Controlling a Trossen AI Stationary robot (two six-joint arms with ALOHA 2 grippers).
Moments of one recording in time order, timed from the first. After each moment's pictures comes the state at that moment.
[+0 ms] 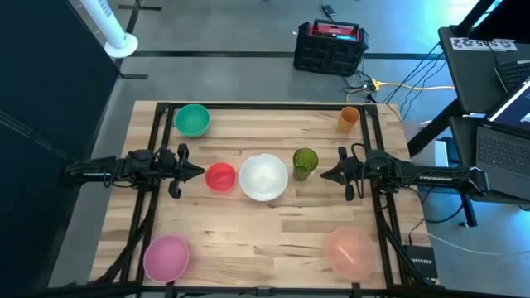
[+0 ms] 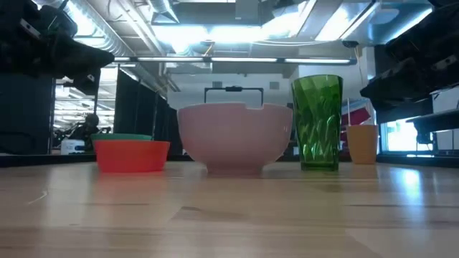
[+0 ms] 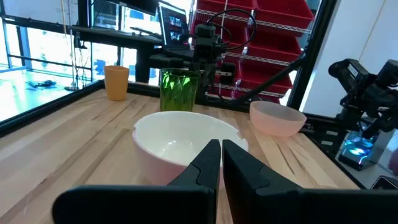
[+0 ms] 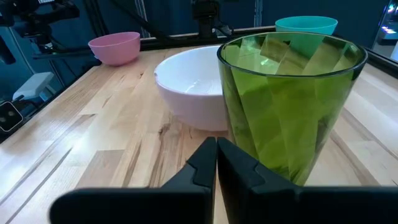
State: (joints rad) left arm 0.03 0.01 0.01 0.00 0.00 -0.15; right arm -0.16 0.30 0.01 0.05 -0.24 0.05
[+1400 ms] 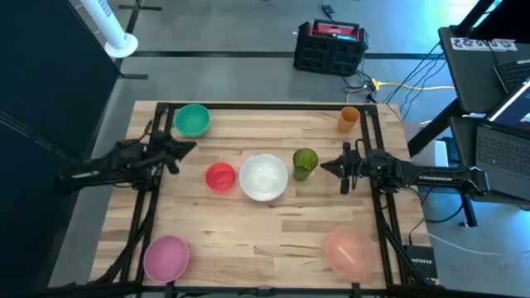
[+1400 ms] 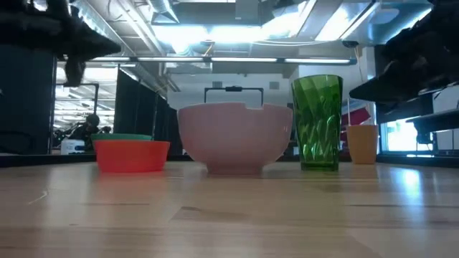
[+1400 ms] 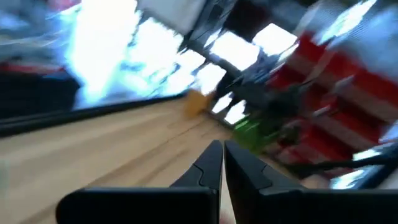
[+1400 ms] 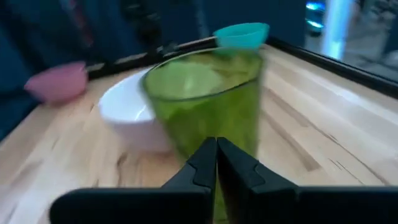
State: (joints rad) left arm 0.16 0.27 0.48 -0.40 -0.30 -0.47; right arm -0.16 0.30 0.01 0.08 0.01 0.24
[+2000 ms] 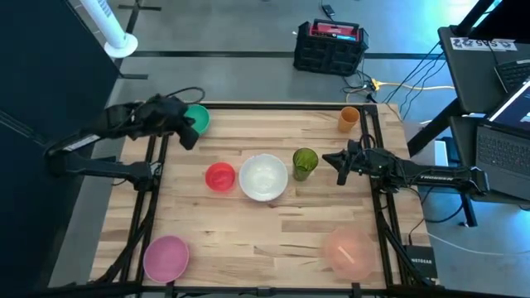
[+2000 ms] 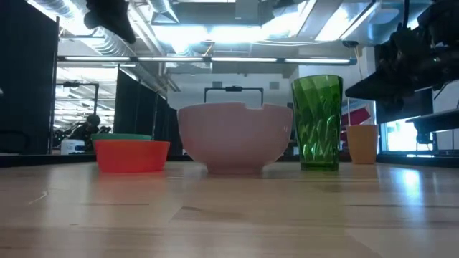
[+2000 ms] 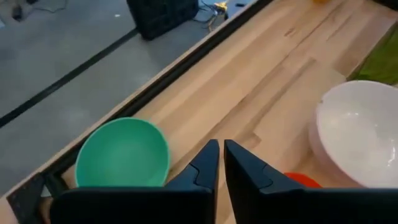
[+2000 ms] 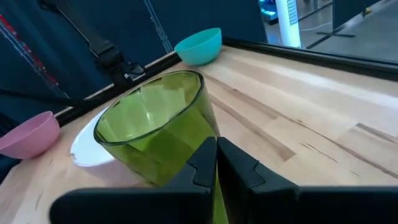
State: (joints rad) left arm 0.38 0.98 1.20 -1.10 -0.34 -0.25; right arm -0.16 0.30 0.05 0.02 0.15 0.47
